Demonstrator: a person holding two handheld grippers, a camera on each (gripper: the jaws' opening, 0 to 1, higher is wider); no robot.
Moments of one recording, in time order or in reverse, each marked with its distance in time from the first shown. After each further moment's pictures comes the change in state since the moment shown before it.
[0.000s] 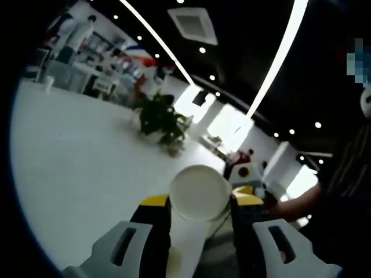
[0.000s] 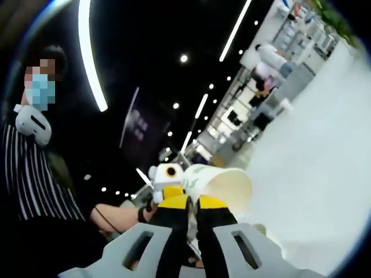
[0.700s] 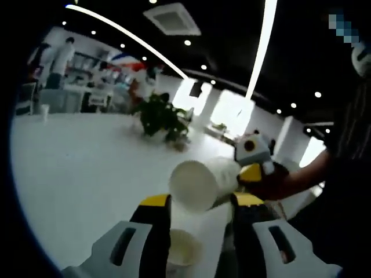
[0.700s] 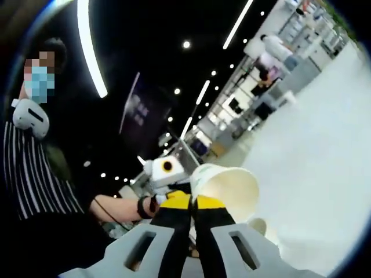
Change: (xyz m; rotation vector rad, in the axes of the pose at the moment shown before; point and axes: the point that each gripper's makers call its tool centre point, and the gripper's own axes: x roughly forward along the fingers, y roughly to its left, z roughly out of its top) left arm -0.015 0.007 -0.018 0.197 0.059 0.050; right arm 0.009 0.005 -0.010 -0.053 0.132 -0.016
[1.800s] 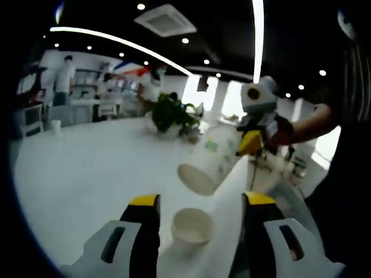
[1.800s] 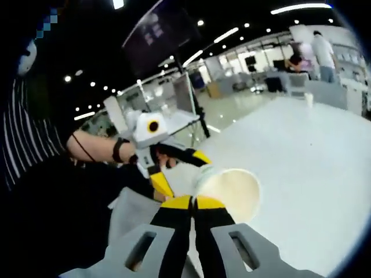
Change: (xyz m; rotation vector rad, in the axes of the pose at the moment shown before) left arm -0.024 0.009 -0.032 0.147 0.040 0.132; right arm 0.004 -0.013 -0.016 -0.435 0.603 -0.106
